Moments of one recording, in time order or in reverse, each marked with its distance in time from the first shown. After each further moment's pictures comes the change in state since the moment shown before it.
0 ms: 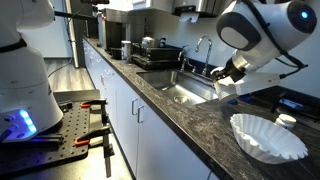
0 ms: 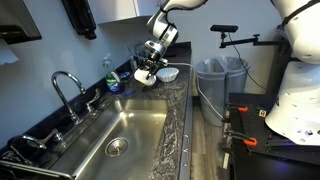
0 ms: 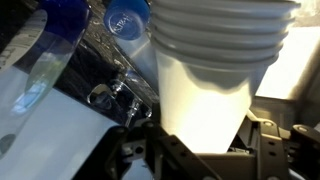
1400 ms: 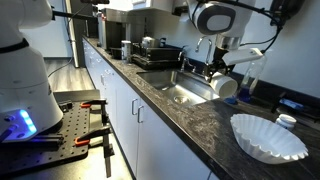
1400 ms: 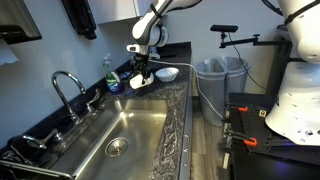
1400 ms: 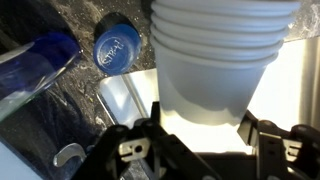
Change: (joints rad) arm 0.079 -0.074 0.164 -0.102 -0.745 0.422 0.704
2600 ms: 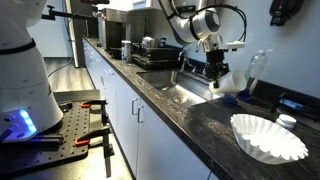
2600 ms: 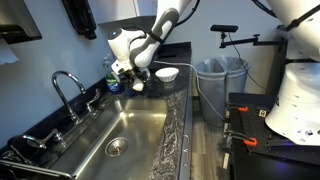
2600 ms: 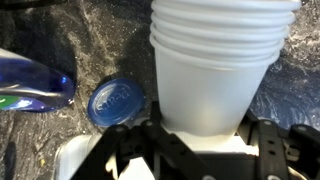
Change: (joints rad) arm 0.322 0.135 -0.189 0.200 -0.986 -0.230 0.576
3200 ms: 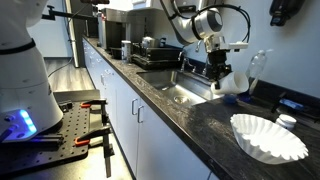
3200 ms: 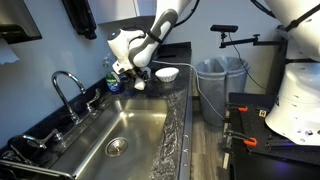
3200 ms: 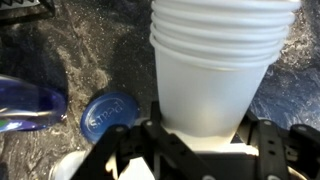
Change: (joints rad) arm -0.010 0.015 0.002 0.029 0.004 -0.052 0.022
